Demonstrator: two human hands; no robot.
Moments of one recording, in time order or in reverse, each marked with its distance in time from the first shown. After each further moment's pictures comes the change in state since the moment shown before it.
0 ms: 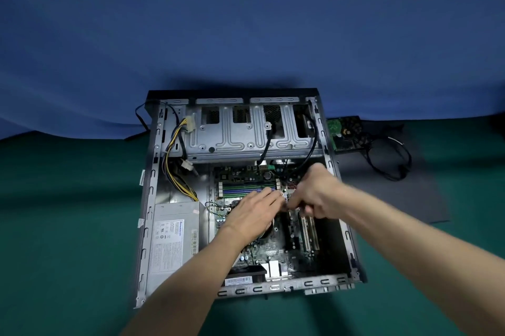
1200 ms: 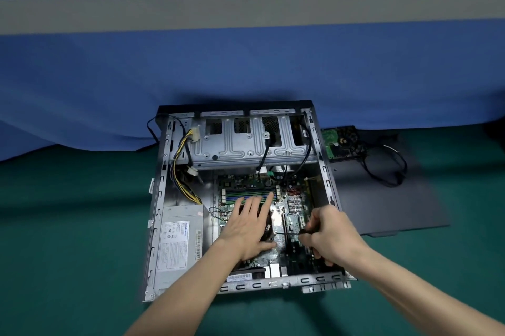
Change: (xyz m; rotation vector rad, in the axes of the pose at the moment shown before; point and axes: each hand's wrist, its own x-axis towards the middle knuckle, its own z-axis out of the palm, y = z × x) left_hand -0.019 0.016 -0.025 0.106 -0.290 -0.257; right_hand -0.019 0.088 0.012 -0.149 0.196 -0.349
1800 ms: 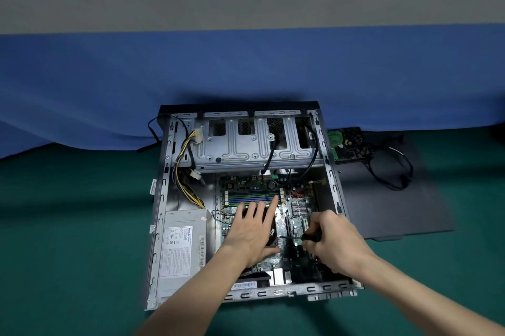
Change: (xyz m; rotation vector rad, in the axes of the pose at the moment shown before) left_hand 0.003 0.000 0.005 0.113 0.045 0.024; right_hand 0.004 -0.005 0.000 -0.280 0.012 -0.130
